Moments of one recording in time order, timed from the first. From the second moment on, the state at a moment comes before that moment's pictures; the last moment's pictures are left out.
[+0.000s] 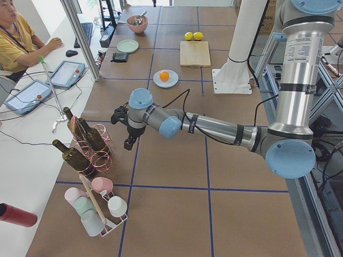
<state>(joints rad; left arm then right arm) -1.39 -1.63 -1.72 -1.85 -2.29 -0.12 1.45 -1.30 1.55 -1.72 2.26 -0.07</state>
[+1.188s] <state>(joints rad) -1.59 -1.59 -1.76 -1.44 -2.35 0.22 1.44 -1.38 1.60 -1.72 2.31 -0.15</state>
